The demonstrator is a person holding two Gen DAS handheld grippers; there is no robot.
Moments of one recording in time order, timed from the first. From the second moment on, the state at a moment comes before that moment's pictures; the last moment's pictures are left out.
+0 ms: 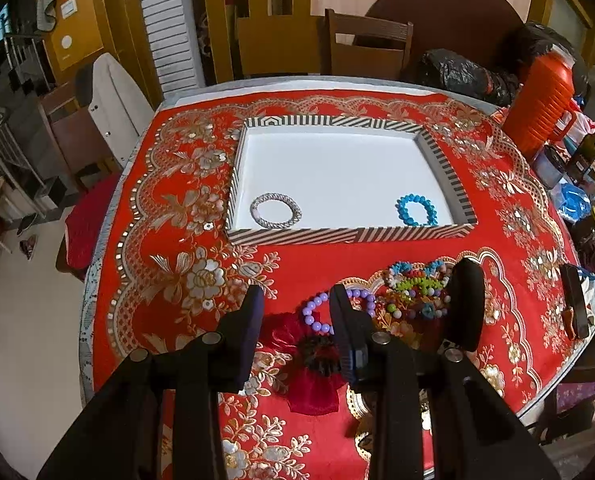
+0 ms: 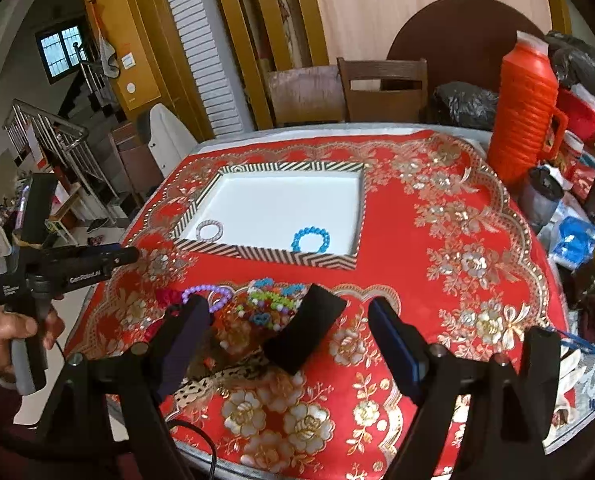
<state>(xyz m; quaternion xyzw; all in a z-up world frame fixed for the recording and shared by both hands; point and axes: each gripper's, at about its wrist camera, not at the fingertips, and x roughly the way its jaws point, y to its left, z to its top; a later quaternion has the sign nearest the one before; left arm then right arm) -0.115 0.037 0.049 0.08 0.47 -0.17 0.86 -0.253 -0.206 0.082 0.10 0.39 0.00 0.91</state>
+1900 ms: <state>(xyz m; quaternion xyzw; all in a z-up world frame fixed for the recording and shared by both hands) -0.050 0.007 -0.052 0.12 0.60 -0.27 0.75 -0.195 -0.218 -0.006 0.10 0.49 -0.01 0.87</state>
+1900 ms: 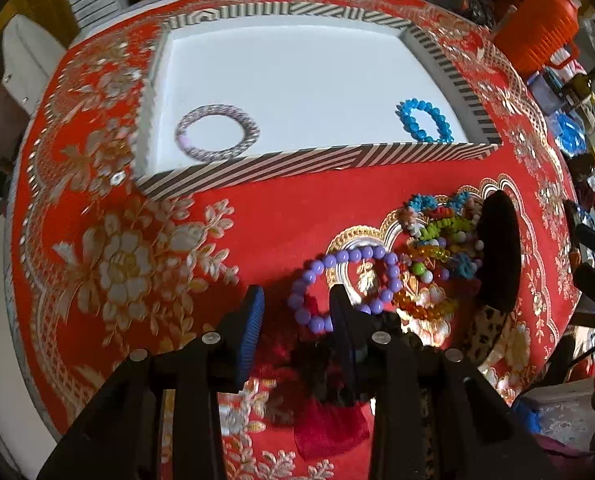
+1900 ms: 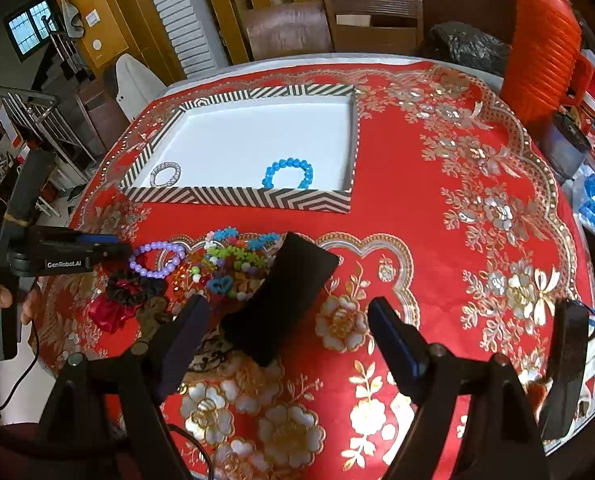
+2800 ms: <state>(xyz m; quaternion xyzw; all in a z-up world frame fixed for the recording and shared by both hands) -0.051 -0.005 -0.016 0.09 0.56 -0.33 0.75 -0.170 -0.260 -0.024 0.21 0.47 0.01 0.86</state>
